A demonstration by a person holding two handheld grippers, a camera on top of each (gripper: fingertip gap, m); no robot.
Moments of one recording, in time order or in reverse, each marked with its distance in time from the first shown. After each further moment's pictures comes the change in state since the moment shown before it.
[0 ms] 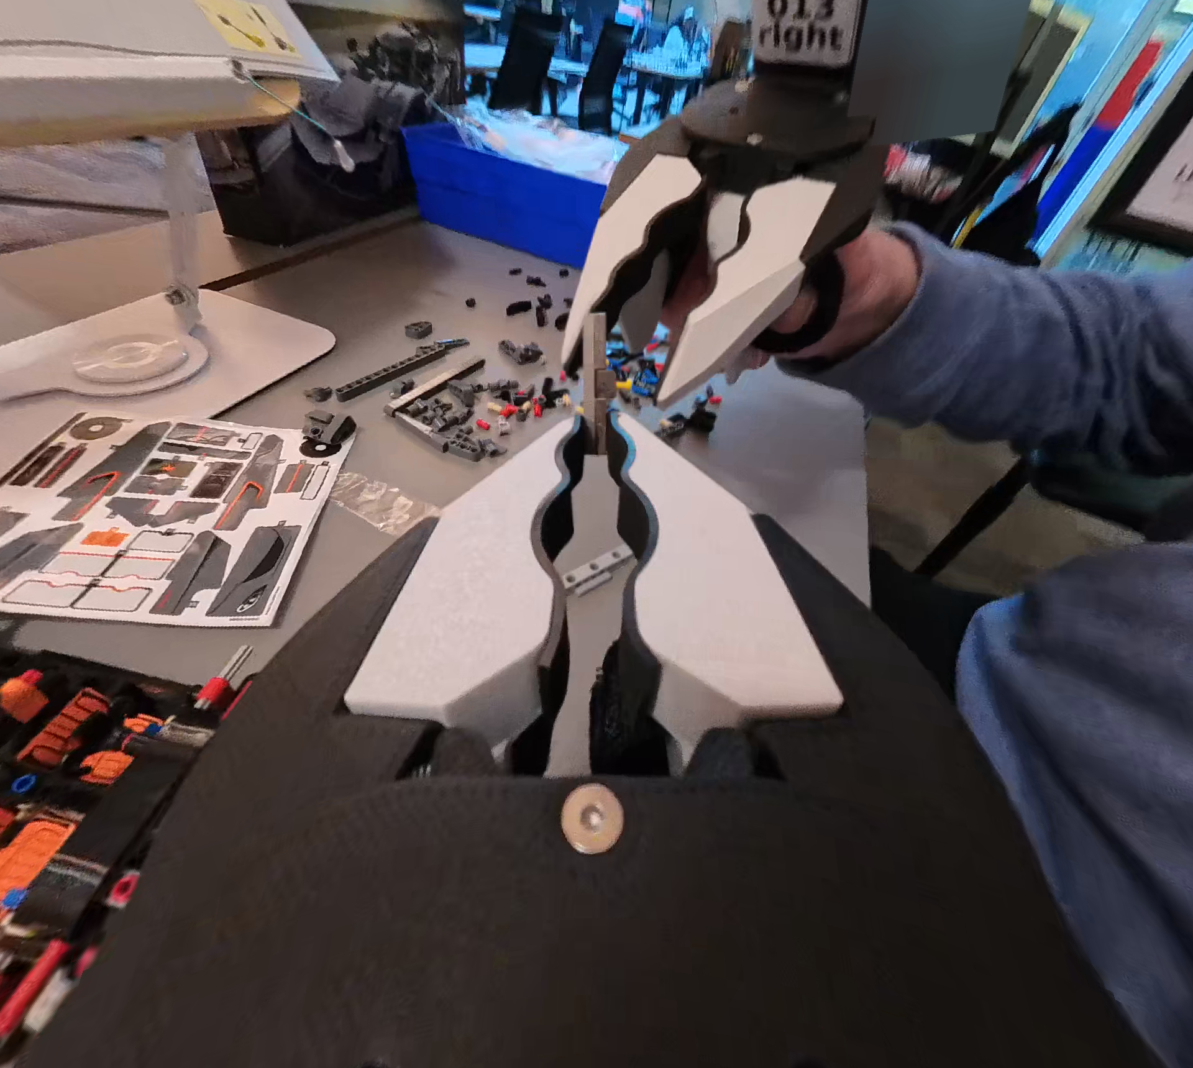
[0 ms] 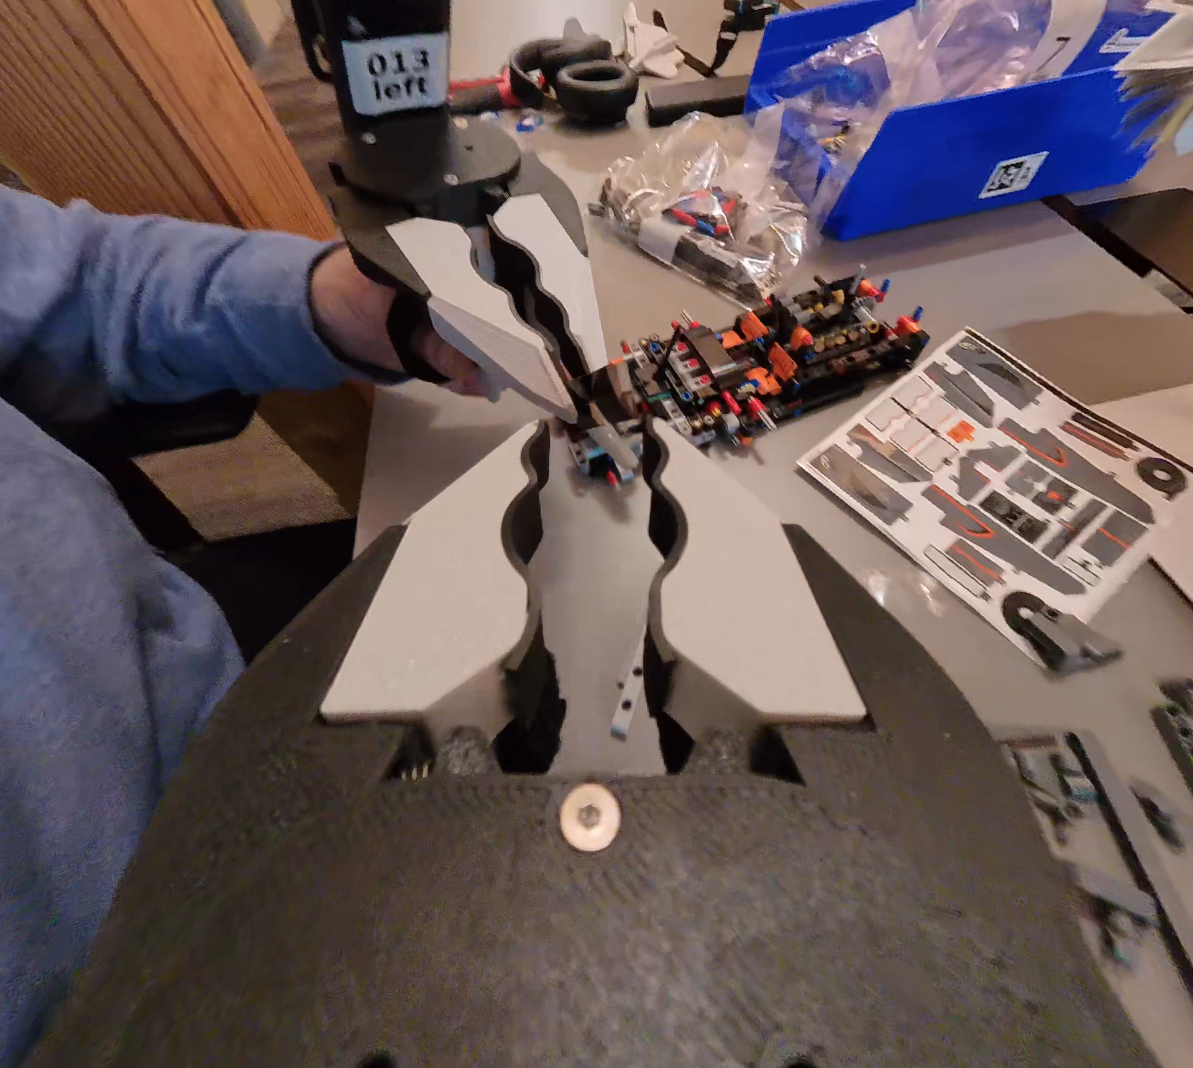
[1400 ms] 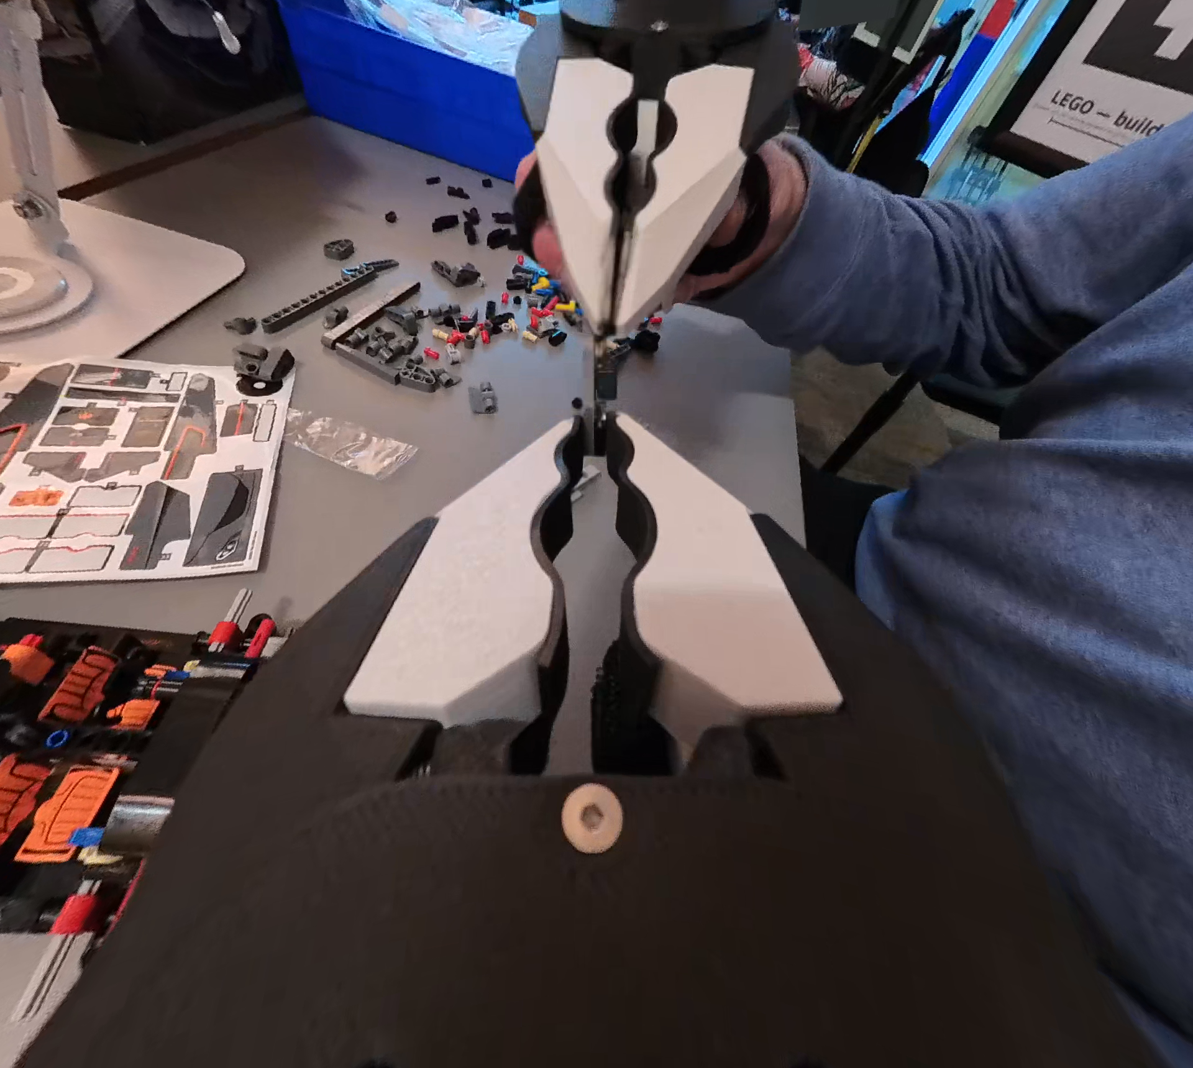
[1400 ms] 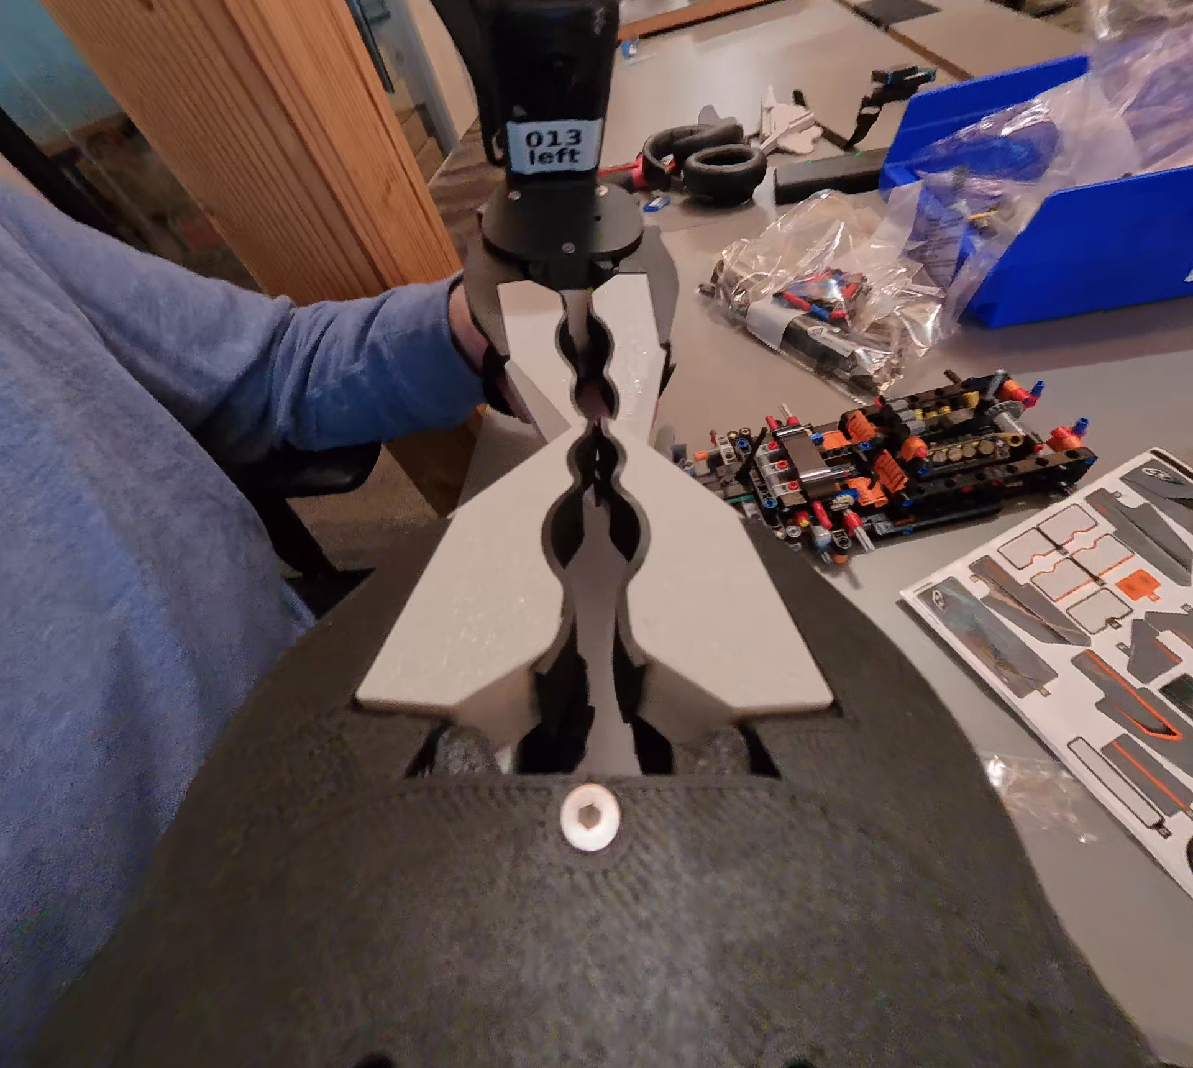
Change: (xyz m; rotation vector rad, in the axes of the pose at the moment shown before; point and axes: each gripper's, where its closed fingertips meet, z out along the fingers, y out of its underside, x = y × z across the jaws) left arm -0.004 0.012 -0.024 -0.157 0.170 -0.038; right arm -0.013 -0.032 0.028 0.083 -0.247 0.040
